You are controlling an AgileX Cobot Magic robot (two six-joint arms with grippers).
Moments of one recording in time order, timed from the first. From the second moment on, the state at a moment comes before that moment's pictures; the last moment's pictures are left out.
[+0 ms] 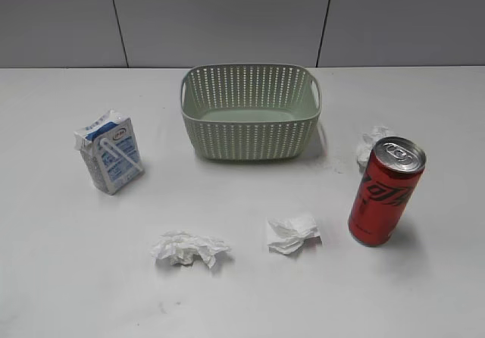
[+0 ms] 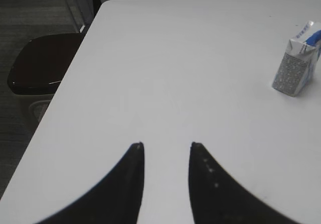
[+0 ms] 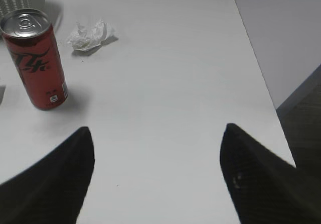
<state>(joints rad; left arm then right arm) -0.05 -0.01 -0.48 0.10 1.08 -0.06 0.07 -0.01 -0.50 -0.04 1.03 -0.07</state>
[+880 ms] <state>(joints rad) -0.05 -0.01 -0.48 0.10 1.08 -0.06 0.07 -0.01 -0.50 -0.04 1.03 -0.07</state>
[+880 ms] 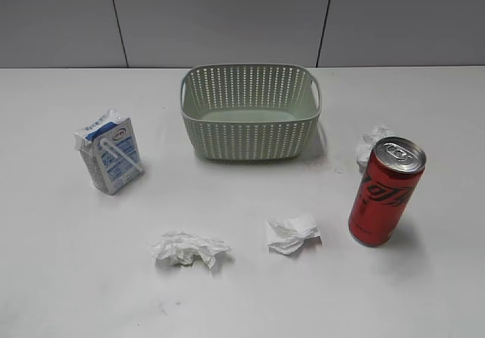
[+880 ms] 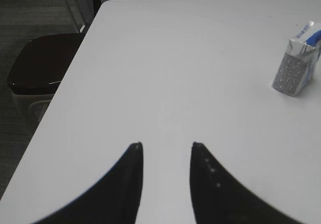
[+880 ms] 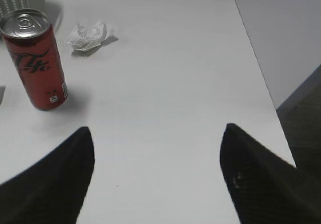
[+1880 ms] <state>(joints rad) -0.05 0.87 -0.74 -0.14 0.71 -0.02 0.07 -0.01 -0.50 -0.04 1.03 -0.07</state>
